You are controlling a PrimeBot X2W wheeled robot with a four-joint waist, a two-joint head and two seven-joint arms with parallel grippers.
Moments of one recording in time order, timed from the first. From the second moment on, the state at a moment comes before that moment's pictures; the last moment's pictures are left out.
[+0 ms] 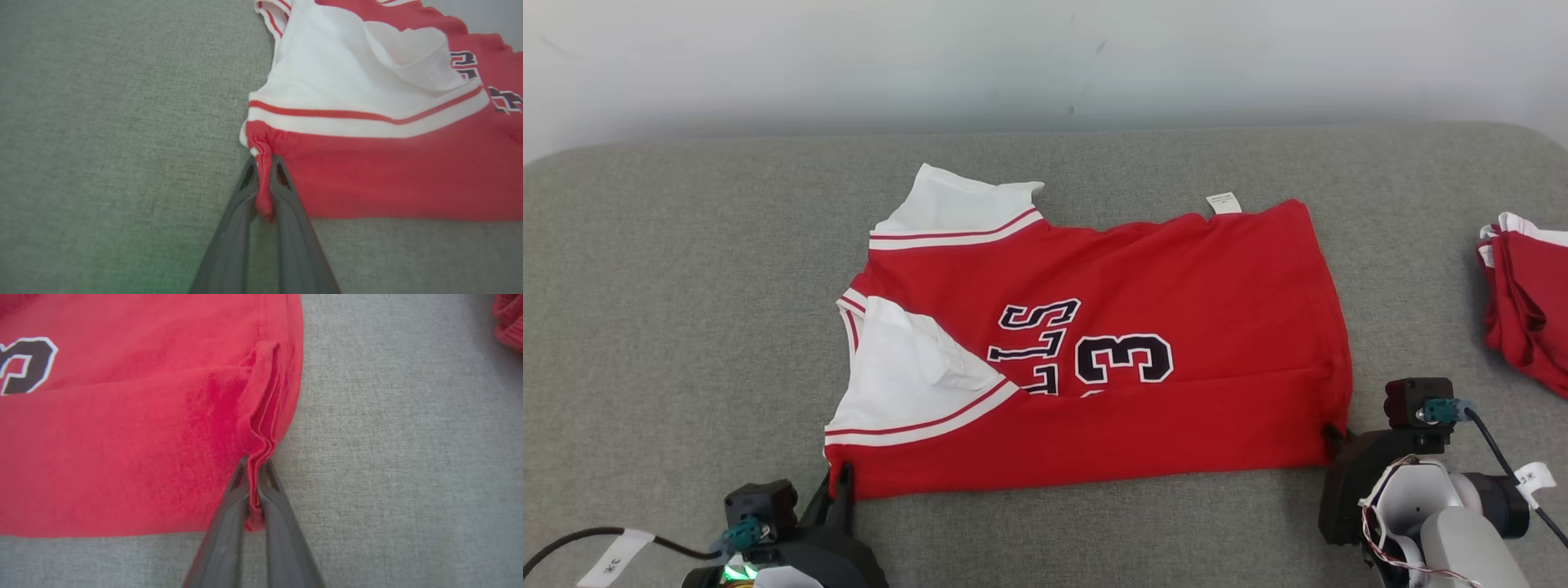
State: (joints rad) left arm -0.29 0.14 -0.24 0.64 -0.46 -0.01 -0.08; right arm -0.30 -0.12 -0.07 0.48 0.12 0.13 0.40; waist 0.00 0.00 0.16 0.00
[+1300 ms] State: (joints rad) left arm 0.08 0.24 -0.18 0.27 -0.54 0.11 0.05; right arm 0.14 -0.06 -0.12 -0.03 0.23 0.13 0.55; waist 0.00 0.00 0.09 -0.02
